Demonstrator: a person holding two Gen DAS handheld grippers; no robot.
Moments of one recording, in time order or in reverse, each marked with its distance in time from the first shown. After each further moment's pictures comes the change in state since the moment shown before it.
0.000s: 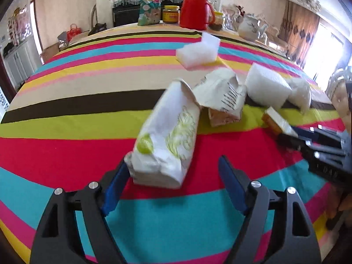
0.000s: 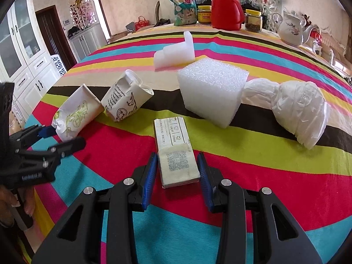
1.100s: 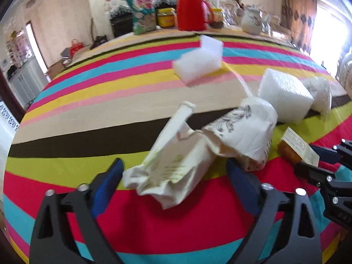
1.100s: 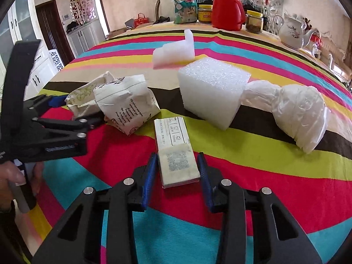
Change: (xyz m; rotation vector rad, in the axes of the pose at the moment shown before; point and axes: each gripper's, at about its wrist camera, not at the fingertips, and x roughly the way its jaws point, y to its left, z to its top) left arm 0.038 -0.027 0.039 0.123 0.004 0.098; right arm 0.004 0.004 0.002 -0.030 0.008 -0.035
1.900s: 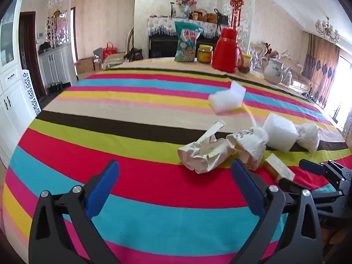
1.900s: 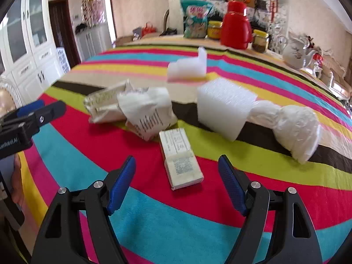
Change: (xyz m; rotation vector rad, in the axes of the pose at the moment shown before) left arm -0.086 0.038 -0.046 -0.278 -0.210 0.069; right arm -0.013 0.023 -0.006 -0.087 -0.071 -0.016
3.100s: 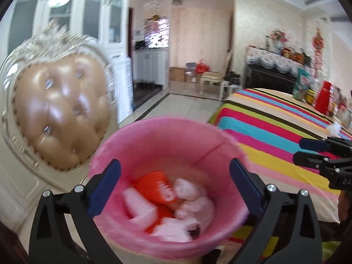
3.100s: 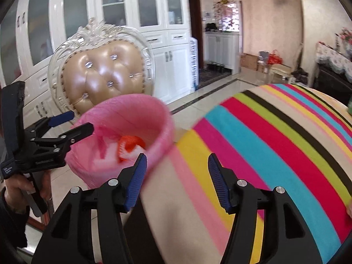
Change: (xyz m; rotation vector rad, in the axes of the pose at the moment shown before) left arm -0.274 0.372 -0.162 -0.260 -0.177 0.463; right arm -0.047 0.424 0.011 -0.470 -0.122 0.599
